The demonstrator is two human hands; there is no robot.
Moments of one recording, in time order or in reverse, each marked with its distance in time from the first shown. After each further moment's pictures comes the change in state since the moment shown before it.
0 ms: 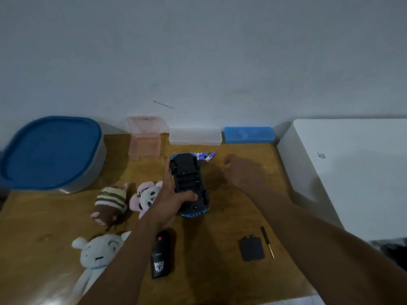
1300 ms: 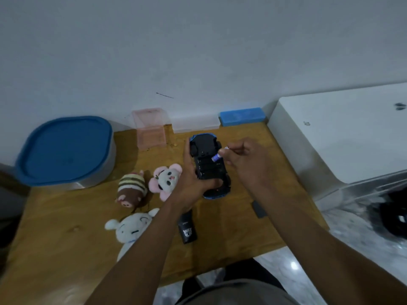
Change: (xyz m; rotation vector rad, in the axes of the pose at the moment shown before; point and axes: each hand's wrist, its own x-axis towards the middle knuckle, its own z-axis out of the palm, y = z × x) left_hand -0.050 0.008 -0.006 0.198 -0.197 0.232; right_hand -0.138 -0.060 0.001 1.129 0.442 0.071
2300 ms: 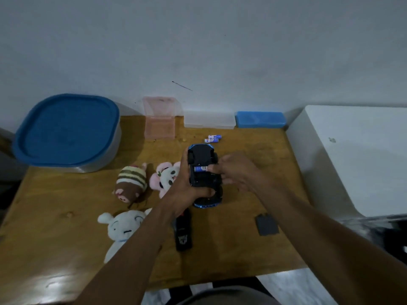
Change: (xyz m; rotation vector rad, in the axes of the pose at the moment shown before) left_hand 0.013 -0.019 -0.020 -0.117 0.030 -0.072; right_hand 0.066 0.018 0.047 -0.289 -0.526 0.530
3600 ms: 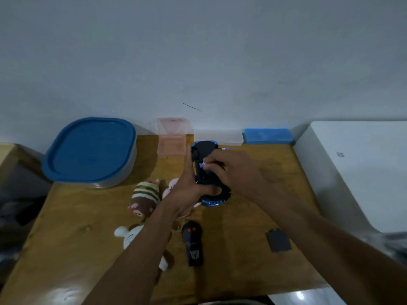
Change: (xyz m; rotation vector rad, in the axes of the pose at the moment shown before) left_hand 0.006 0.040 -0.015 -0.096 0.011 -0.082; right_hand -0.036 -0.031 0.005 -0.583 0.243 -1.129
